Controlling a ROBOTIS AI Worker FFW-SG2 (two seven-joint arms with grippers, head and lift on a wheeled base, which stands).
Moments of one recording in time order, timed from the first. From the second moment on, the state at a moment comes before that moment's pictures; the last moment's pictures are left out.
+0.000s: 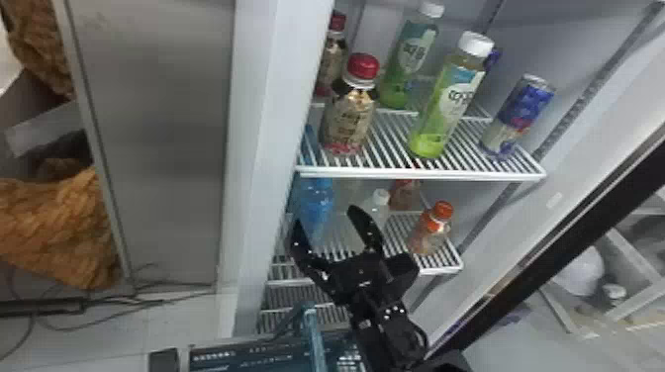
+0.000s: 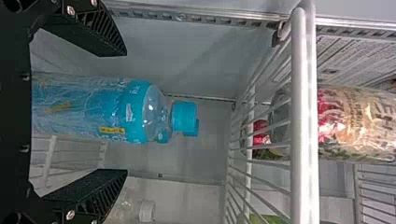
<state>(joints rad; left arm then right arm) 0.33 0.21 -0.37 -1.88 1.32 0.95 -0.33 0.26 -0.21 0.13 -1.65 -0.07 -0.29 0.05</state>
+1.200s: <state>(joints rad) 0.32 0.21 -0.37 -1.88 1.33 0.94 -0.33 0.10 -0.21 0.18 -1.48 -0.10 -0.32 0.05</state>
